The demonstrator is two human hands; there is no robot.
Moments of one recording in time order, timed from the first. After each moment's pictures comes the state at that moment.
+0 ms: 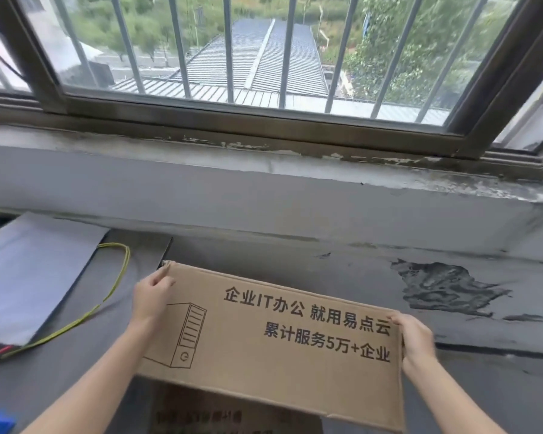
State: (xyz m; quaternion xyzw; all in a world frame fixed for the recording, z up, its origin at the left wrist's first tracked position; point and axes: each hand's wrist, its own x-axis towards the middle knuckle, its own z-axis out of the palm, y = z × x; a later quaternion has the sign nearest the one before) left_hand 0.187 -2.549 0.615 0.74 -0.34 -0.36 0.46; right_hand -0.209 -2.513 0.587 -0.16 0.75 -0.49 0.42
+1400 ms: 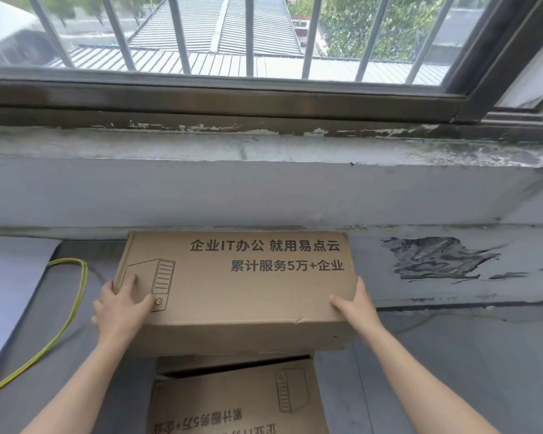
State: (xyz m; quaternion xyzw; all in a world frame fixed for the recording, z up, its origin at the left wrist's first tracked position) left_hand 0.212 -2.597 0.568 0.85 -0.47 -0.21 0.11; right_hand -0.166 -2.570 0.547 -0.36 0.81 -0.19 0.43
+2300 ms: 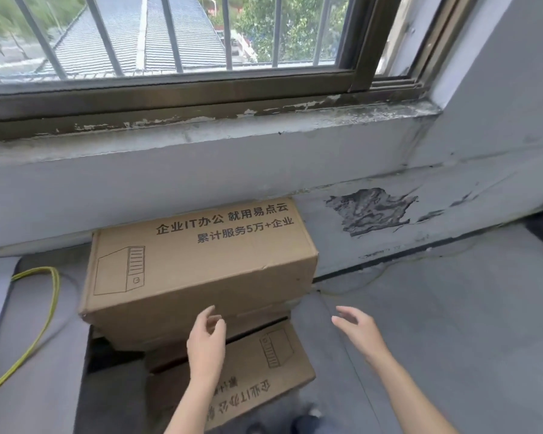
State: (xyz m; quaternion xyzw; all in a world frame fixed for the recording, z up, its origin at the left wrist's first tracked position) left_hand 0.086 -2.449 0.557 0.69 -0.45 -0.47 0.32; right_hand -0.160 -2.381 0.559 -0.27 0.79 -0.34 0.44
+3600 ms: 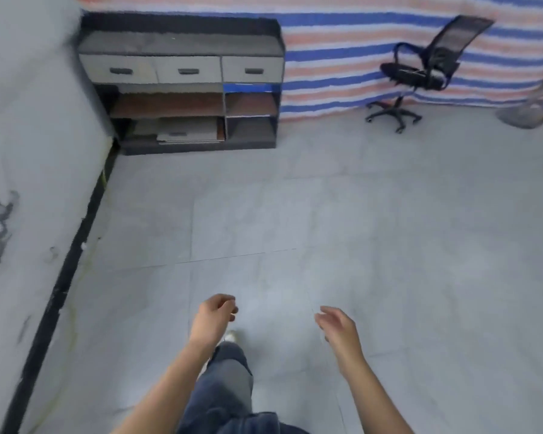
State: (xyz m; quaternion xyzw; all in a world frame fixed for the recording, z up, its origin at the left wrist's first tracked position) left_hand -0.395 -2.027 0.568 0.15 -0.79 -0.55 -0.20; right_hand -0.332 -1.819 0.538 0.37 0.69 -0.62 0.05
